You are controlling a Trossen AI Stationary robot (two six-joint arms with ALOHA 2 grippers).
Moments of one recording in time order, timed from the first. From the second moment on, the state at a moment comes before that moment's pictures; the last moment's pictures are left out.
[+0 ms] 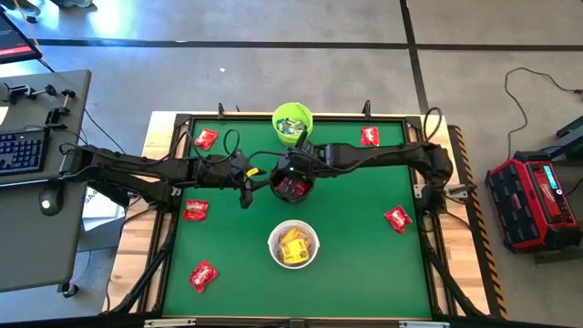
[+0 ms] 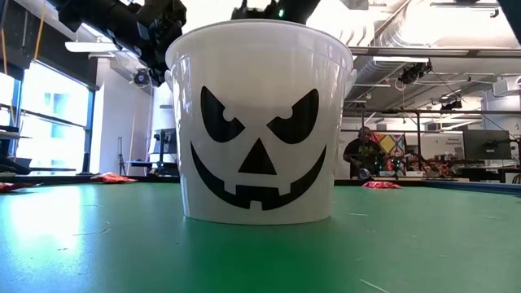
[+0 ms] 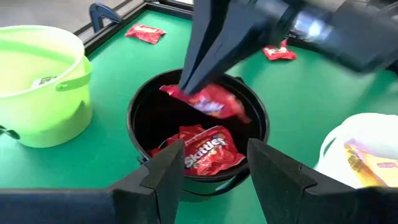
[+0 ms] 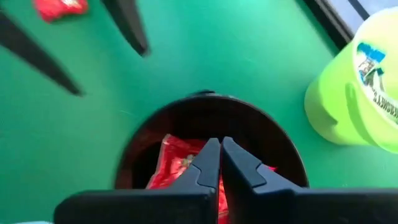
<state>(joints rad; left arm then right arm) 0.01 1.10 0.63 -0.01 -0.21 -0.21 -0.03 1.93 1.72 -0.74 0.28 0.28</state>
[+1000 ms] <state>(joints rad) 0.18 0.95 0.63 -0.32 -0.24 -0.40 -0.10 2.06 1.73 -0.75 0.07 0.25</state>
